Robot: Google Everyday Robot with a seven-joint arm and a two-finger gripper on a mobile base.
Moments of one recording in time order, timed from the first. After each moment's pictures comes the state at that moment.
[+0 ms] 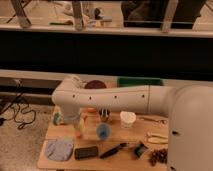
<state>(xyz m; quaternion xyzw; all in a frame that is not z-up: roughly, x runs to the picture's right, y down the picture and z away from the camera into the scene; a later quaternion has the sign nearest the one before) -0.166 0.179 0.691 -0.26 -0.27 -0.50 0.78</state>
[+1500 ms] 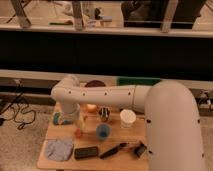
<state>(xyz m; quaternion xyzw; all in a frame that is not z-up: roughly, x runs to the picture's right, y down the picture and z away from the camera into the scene) -0.174 0.187 0.750 -0.30 -0.27 -0.53 0.74</state>
